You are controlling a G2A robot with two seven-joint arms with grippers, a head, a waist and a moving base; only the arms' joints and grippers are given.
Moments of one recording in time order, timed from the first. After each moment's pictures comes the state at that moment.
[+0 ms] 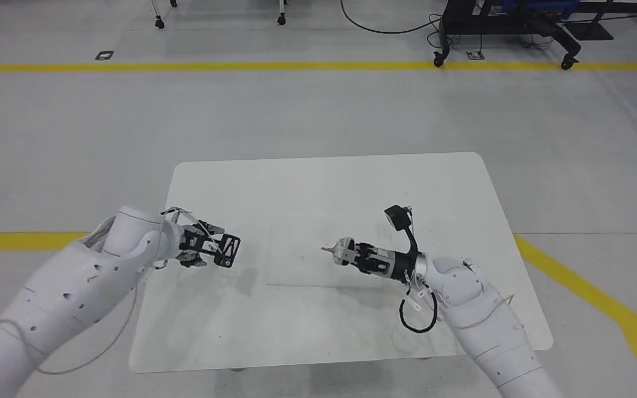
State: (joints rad) left arm 0.48 -0.79 -0.49 -1.31 1.95 -0.93 -0.02; right arm -0.98 -1.14 1.07 -1.23 0.15 -0.84 0.82
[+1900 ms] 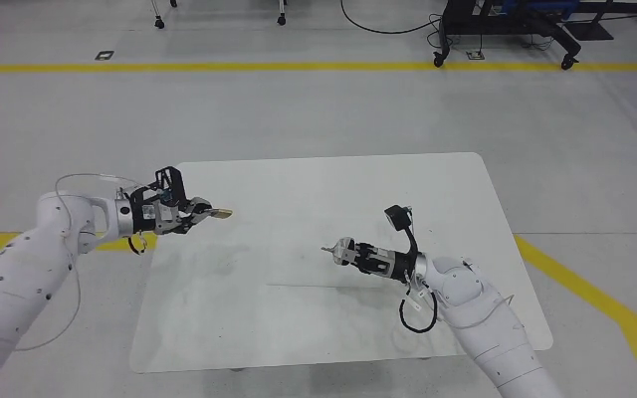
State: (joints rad) left arm 0.51 -0.75 -0.73 -1.06 1.24 -1.01 0.25; right arm -0.98 -1.14 1.07 -1.23 0.15 -0.84 0.82
